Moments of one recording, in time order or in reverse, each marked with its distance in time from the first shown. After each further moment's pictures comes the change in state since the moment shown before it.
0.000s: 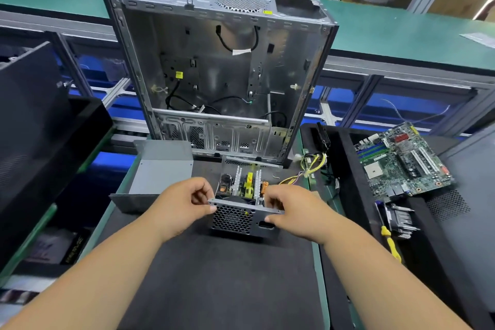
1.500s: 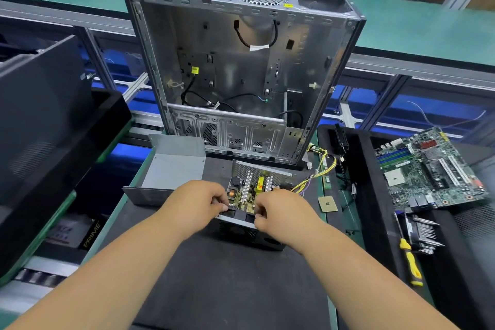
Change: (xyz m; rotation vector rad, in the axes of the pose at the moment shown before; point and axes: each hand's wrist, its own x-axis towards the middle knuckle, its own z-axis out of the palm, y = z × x) left_hand 0.004 0.015 0.009 0.413 -0.017 -0.073; right_hand 0.028 -0.029 0.024 -0.083 -0.041 0.039
